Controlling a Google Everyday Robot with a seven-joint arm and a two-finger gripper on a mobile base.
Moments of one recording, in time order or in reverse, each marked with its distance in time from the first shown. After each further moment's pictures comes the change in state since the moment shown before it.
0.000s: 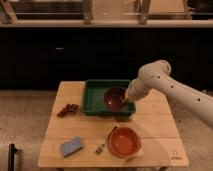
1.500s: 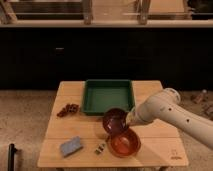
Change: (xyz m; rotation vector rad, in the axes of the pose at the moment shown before) arm -0.120 0.014 -0.002 0.054 -0.029 0.038
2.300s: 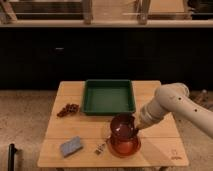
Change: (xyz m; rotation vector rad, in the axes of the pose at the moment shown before) arm -0.013 0.034 -0.009 -0.013 -0.225 -0.082
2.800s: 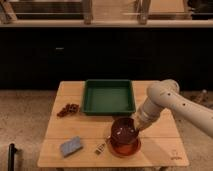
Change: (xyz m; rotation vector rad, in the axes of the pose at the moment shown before) arm 0.001 0.008 0.020 -0.120 -0.070 -0.045
